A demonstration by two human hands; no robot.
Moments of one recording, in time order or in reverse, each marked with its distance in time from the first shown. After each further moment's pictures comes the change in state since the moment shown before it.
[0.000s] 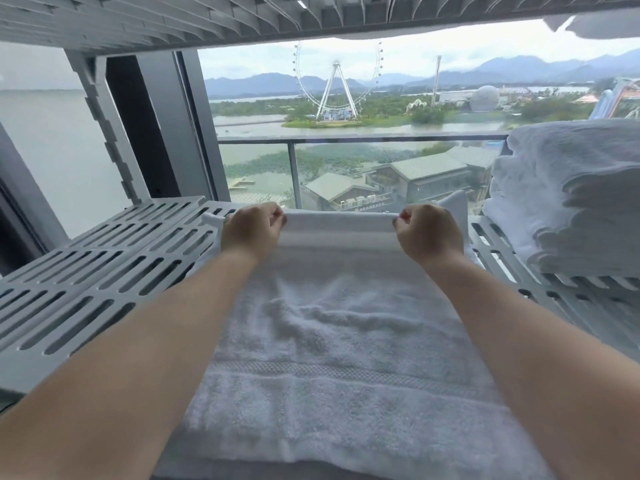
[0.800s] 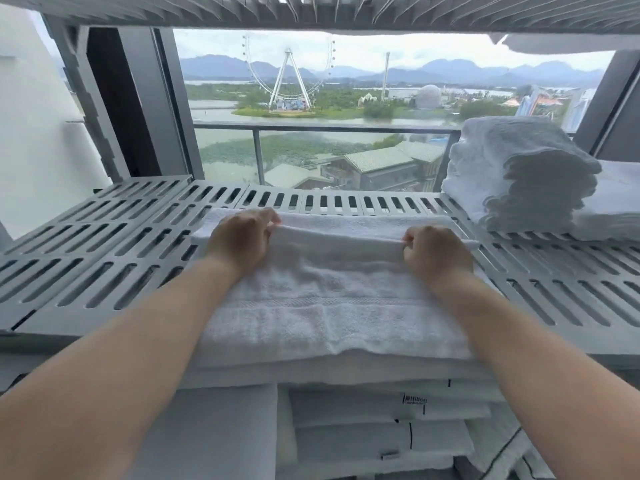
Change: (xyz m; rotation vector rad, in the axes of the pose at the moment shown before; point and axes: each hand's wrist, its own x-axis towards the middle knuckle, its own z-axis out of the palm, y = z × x) left_hand -0.086 -0.032 -0.051 -0.031 -0.126 0.291; right_hand -0.133 -0.025 -0.051 -0.276 -0.080 0.096
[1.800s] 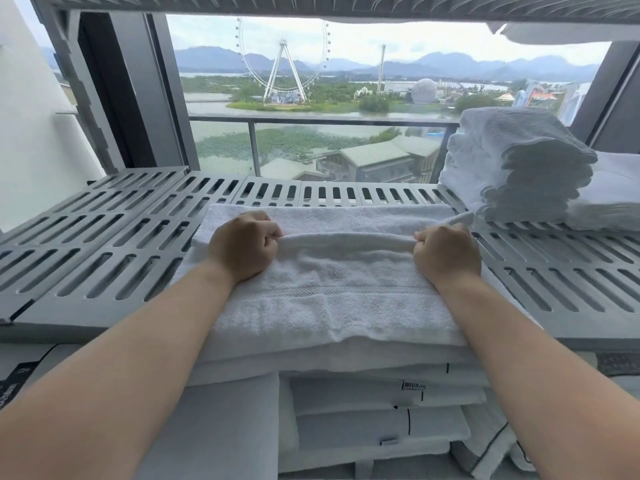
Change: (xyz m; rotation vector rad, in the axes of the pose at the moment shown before) left_hand -0.023 0.010 0.001 -0.071 -0.008 0.050; right_hand -0.012 0.016 0.011 -0.016 0.031 0.157
